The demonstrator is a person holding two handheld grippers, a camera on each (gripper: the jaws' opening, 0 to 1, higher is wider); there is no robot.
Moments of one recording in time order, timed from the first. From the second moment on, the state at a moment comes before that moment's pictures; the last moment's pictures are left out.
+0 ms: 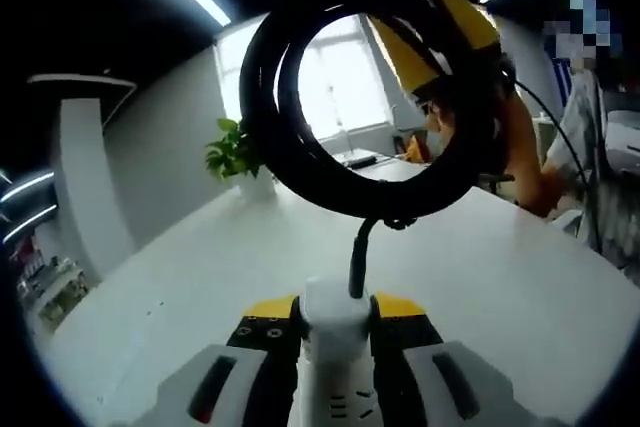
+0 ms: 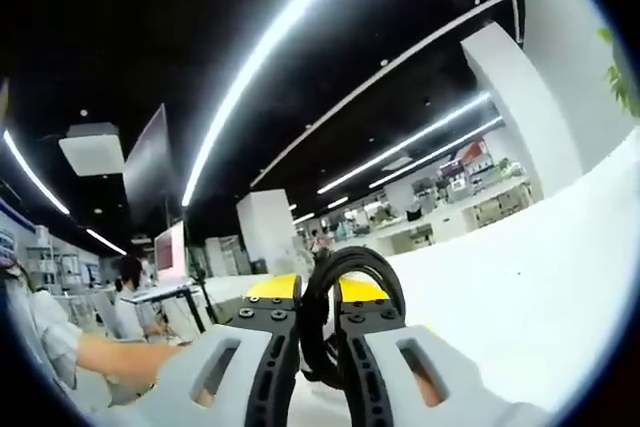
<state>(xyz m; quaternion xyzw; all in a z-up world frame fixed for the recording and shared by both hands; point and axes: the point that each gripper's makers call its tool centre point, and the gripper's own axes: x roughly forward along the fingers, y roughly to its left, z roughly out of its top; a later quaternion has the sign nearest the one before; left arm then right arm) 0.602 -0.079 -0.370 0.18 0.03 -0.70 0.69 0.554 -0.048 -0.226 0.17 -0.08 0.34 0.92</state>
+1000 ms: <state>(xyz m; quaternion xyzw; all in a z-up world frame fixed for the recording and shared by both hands) 0.610 -0.075 -0.374 0.16 0.05 -0.67 0.72 0.558 -0.069 -0.230 0.13 -0.12 0.29 0.94</state>
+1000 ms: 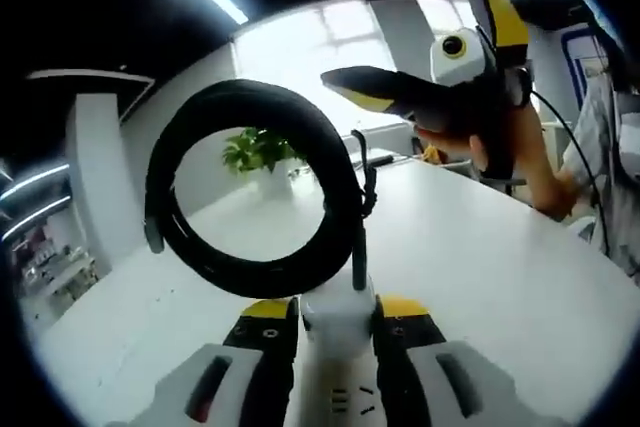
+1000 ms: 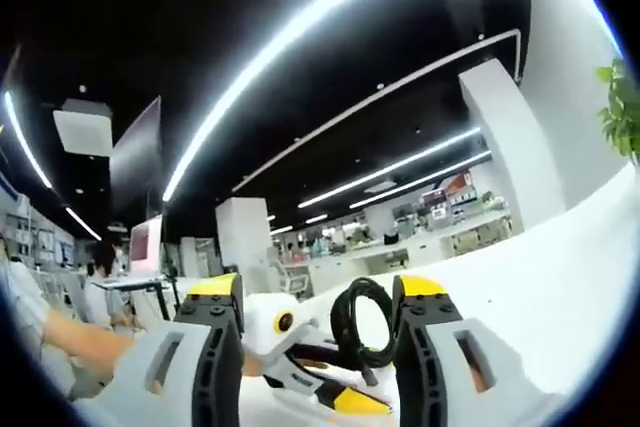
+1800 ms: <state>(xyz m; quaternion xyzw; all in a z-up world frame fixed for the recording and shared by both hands) 0.619 -0.065 -0.375 0.17 0.07 -0.64 0.75 0.557 -0.069 -0.242 0.13 -0.10 0.30 0.94</state>
